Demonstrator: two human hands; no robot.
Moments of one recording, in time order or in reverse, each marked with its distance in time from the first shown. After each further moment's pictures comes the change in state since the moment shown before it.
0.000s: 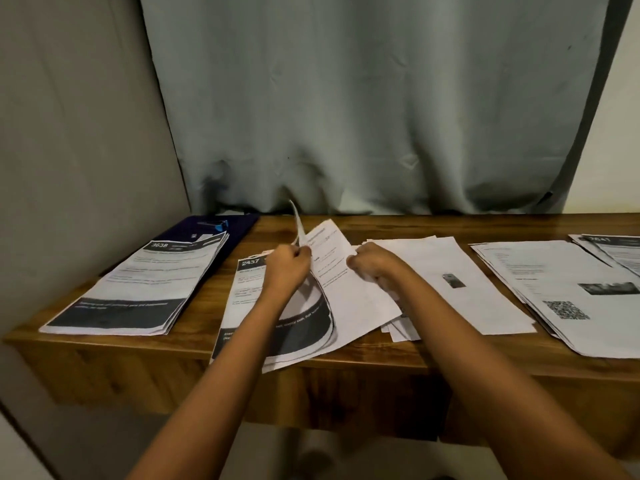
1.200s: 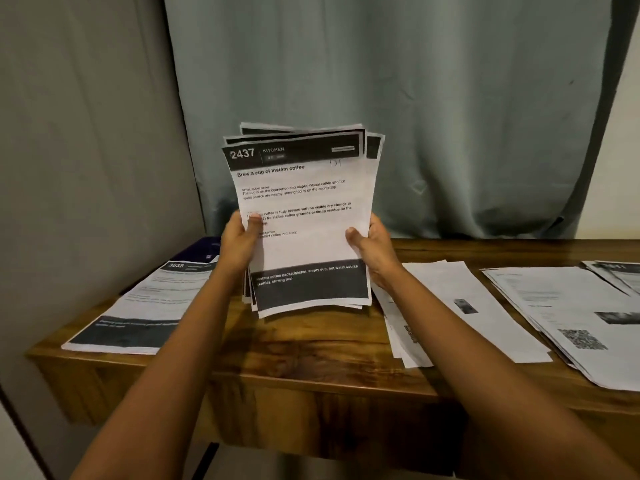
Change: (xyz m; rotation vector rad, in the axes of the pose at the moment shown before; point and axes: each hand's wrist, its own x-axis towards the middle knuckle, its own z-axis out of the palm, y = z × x) left_hand 0.065 -0.021 -0.092 -0.369 0.129 0.174; right_hand 0.005 -0.043 -0.004 0.732 0.145 -0.445
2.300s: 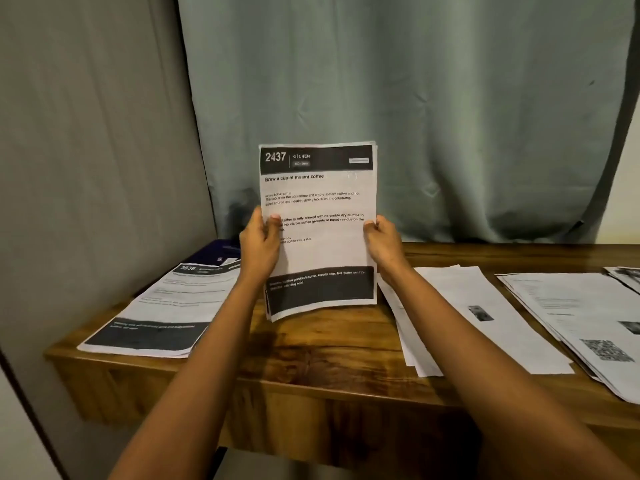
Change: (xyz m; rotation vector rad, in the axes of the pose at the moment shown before) left_hand -0.006 0.010 0.018 0.070 0.065 0.245; right_hand 0.025 -0.001 0.008 -0.301 0.133 0.014
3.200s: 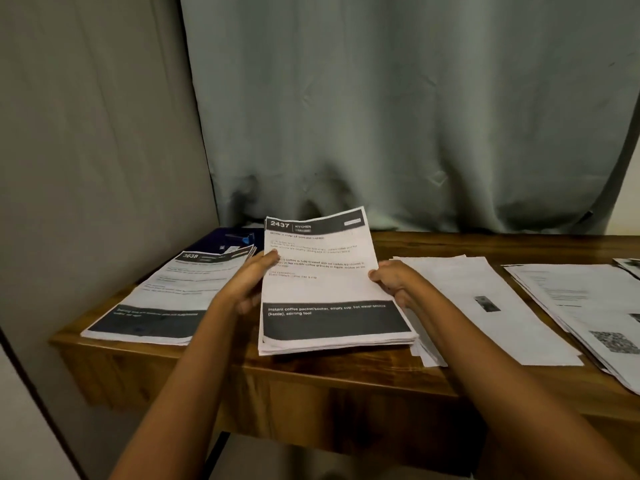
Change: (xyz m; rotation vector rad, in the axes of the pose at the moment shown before) left_hand -0.027 -0.049 -0.026 -0.474 -0.308 -0.769; right_hand -0.028 0.044 -0.013 -0.112 -0.261 0.481
